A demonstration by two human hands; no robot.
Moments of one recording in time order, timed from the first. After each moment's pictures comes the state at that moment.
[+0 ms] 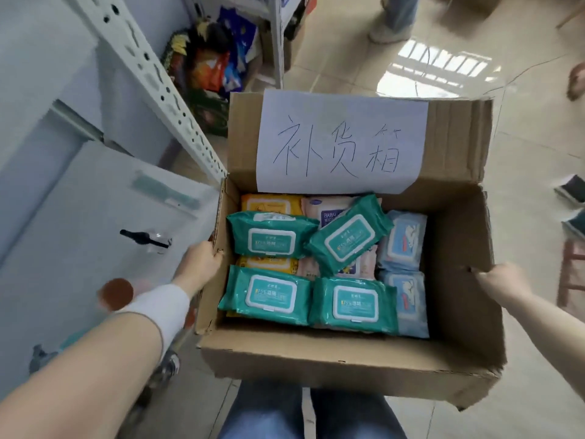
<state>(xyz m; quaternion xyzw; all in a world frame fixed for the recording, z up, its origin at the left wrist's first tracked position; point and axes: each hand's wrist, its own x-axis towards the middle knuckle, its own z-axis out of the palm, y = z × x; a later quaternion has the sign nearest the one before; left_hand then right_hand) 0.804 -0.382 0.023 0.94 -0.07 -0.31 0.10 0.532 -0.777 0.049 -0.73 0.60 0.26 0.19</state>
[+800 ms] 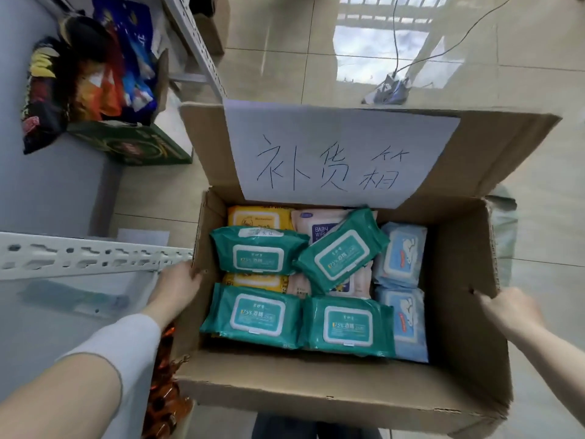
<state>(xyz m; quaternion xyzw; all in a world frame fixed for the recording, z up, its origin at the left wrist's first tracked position) 0.964 -0.505 -0.169 0.93 -0.18 -0.33 0.02 0.589 -0.822 -0.137 -0.64 0.69 0.25 0.24</state>
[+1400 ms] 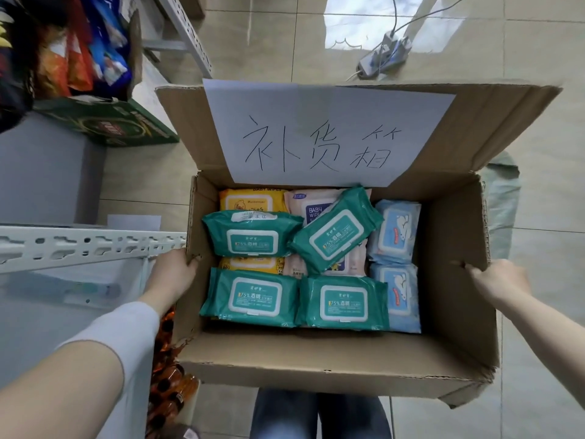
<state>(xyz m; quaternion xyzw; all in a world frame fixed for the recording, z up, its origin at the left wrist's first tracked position) 0.963 -0.504 -0.187 0.93 -0.16 -0.34 0.00 0.595 -0.814 -0.161 -0.65 0.68 0.25 0.22</state>
